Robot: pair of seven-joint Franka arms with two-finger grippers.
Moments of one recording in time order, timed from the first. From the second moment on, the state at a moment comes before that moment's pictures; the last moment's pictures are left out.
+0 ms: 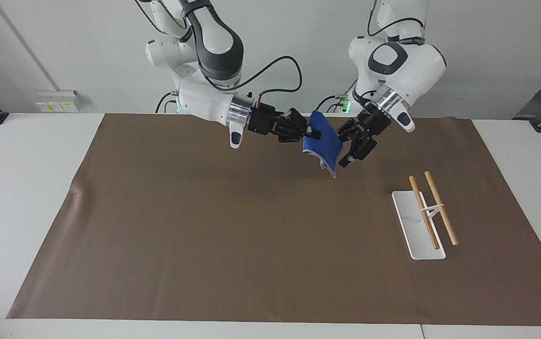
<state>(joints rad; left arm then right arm) -0.41 -0.16 0.01 -2.20 -0.96 2.52 -1.17 0.28 0.10 0.22 -1.91 1.67 2.33 -0.23</state>
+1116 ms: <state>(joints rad) -0.41 -0.15 0.02 -2.15 -0.97 2.52 -1.17 0.28 0.10 0.22 -1.91 1.67 2.33 -0.23</state>
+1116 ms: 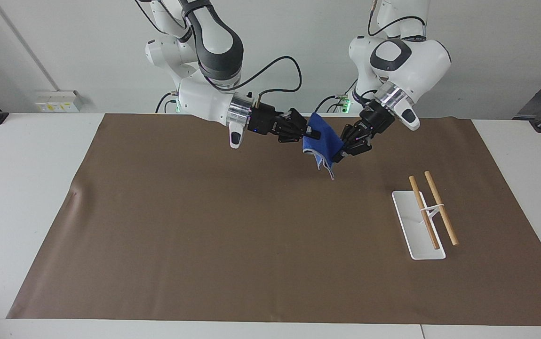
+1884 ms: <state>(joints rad) -0.39 -0.14 0.03 -2.15 -0.68 2.52 -1.17 0.25 0.11 0.22 -1.92 1.14 2.50 -0.21</state>
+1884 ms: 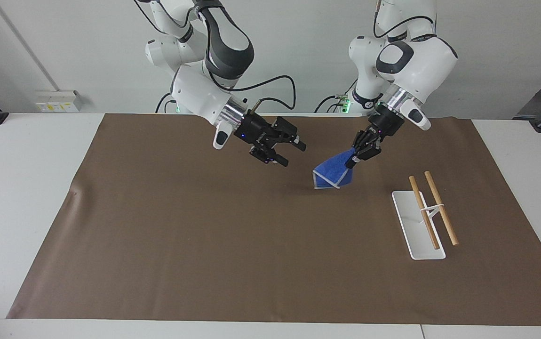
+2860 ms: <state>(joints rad) -0.12 -0.01 0.04 -2.06 -0.57 2.61 -1.63 0.02 0.08 0.21 -1.83 0.07 2.16 0.21</state>
